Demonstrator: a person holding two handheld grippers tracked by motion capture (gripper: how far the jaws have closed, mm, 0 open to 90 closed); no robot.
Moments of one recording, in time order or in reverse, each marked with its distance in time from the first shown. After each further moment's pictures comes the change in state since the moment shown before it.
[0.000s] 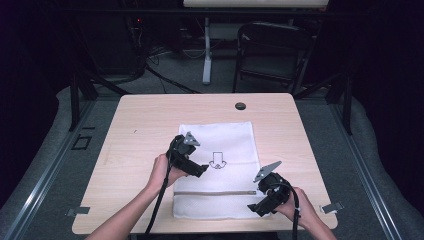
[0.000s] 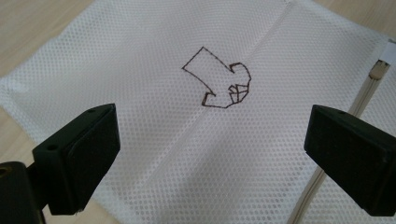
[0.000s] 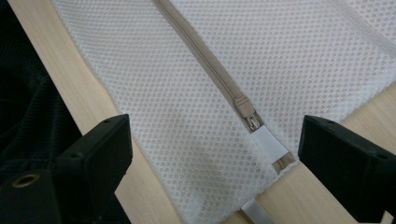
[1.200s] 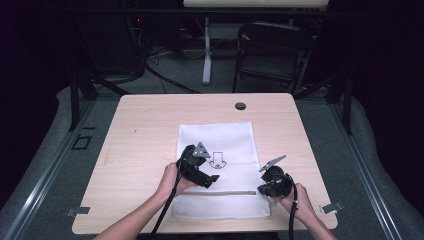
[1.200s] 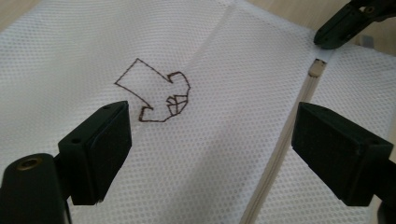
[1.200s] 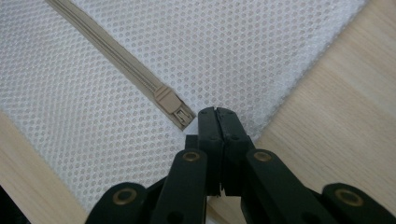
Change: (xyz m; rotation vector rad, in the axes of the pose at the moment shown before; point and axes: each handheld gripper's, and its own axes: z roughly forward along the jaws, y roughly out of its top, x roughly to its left) left arm -0.039 -0.001 0.013 -0.043 -0.099 0.086; right arm -0.037 -0.011 0.025 0.035 -0.071 0.216
